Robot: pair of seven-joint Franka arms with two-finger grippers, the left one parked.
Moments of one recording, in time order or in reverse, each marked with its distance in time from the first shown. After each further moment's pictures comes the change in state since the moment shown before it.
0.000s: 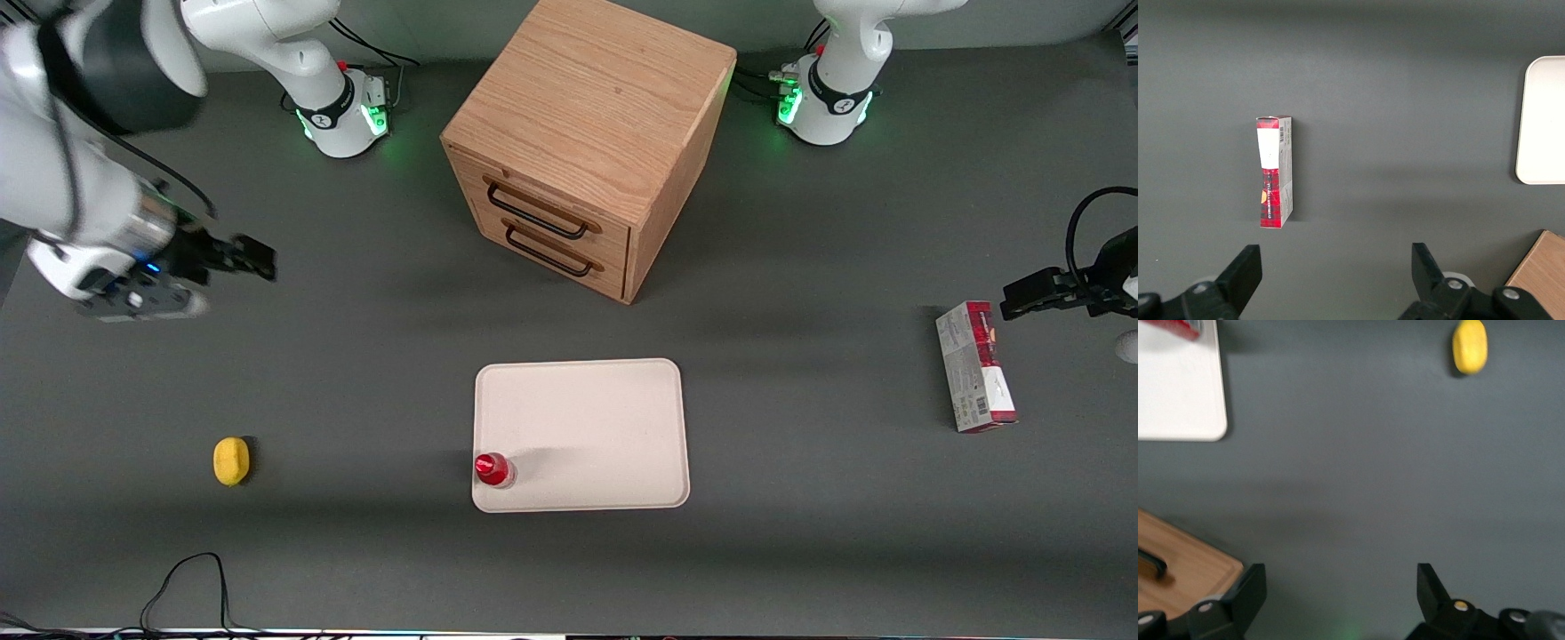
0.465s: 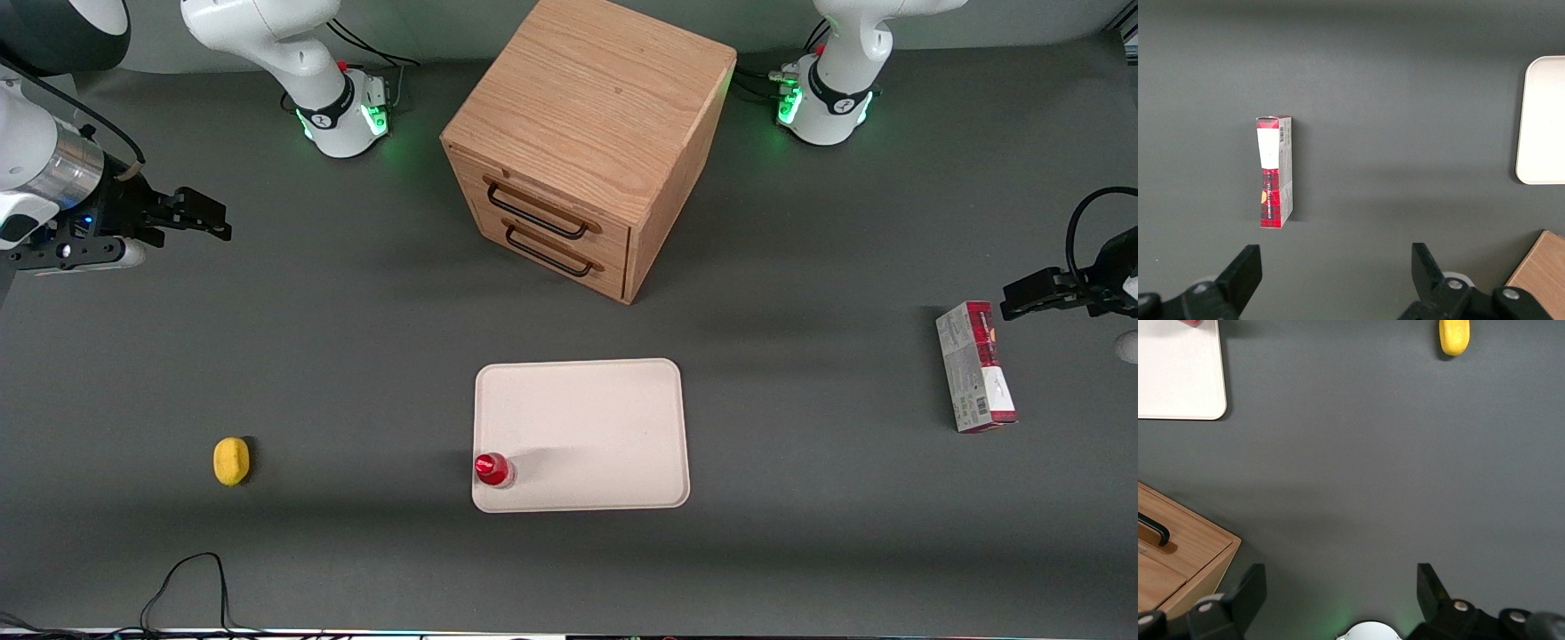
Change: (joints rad) arm -0.019 -0.066 -0.020 -0.010 0.001 -0.053 -0.026
